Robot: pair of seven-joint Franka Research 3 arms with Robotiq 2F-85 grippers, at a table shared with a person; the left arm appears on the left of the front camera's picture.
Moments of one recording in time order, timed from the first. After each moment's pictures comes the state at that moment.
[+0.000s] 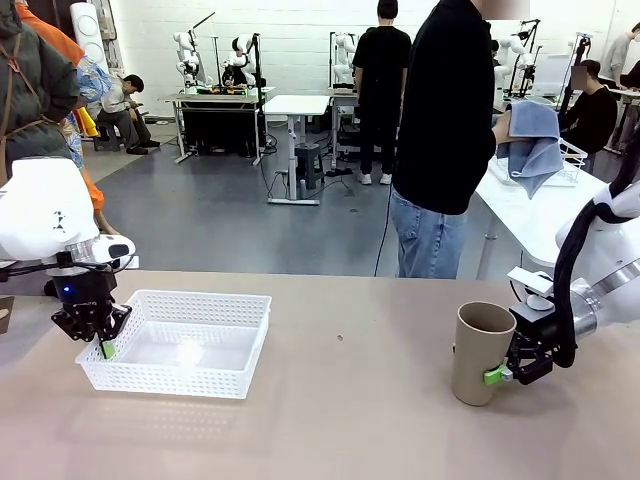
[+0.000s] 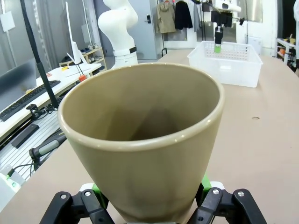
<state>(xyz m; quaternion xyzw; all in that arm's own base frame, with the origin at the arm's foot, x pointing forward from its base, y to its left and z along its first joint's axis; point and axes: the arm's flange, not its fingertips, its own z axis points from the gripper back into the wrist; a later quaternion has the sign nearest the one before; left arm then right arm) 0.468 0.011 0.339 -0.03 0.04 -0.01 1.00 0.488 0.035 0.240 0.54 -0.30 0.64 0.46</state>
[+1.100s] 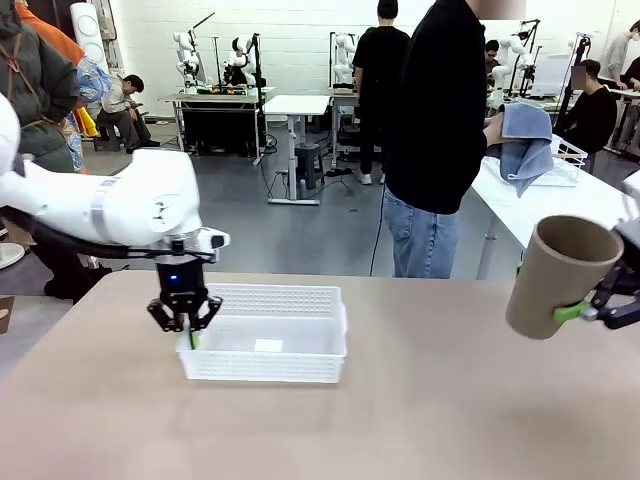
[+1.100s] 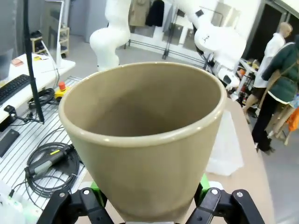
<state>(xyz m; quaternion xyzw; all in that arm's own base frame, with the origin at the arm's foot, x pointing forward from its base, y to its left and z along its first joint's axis) 0.496 -0.170 0.350 -0.01 0.06 0.03 1.00 0.363 -0.006 0.469 0.40 -0.43 0.67 0.46</state>
